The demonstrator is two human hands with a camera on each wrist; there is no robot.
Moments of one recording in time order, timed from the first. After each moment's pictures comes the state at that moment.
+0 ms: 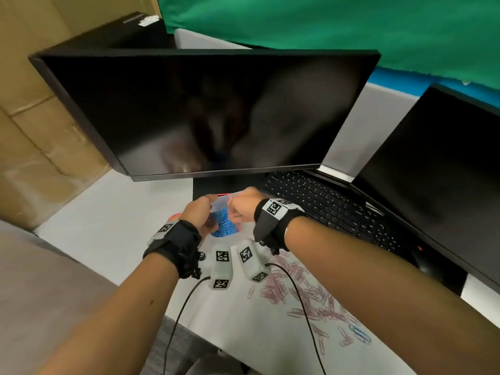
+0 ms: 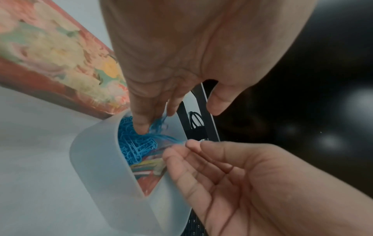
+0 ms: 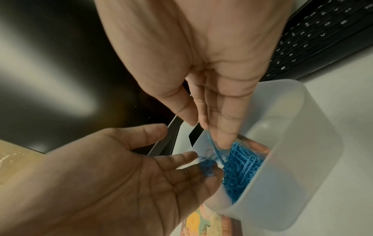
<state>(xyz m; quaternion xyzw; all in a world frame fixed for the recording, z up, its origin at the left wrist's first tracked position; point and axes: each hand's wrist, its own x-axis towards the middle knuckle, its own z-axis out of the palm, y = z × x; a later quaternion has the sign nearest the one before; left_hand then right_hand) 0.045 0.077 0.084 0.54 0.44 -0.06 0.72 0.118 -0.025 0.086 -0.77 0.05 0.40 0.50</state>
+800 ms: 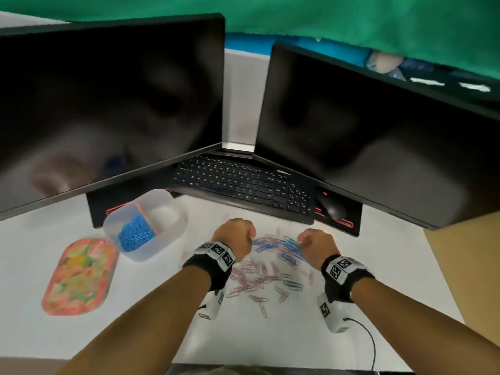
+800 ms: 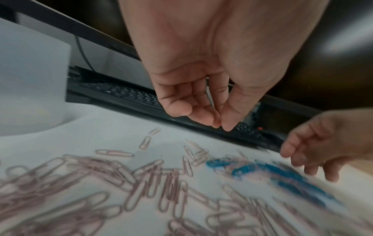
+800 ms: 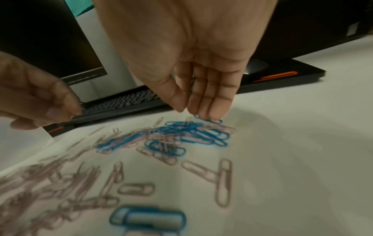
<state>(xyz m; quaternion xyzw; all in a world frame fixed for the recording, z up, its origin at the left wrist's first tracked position) 0.061 -0.132 0.030 0.93 -0.10 -0.21 0.27 0.033 -0.358 0.025 -0.94 0.14 0.18 0.23</state>
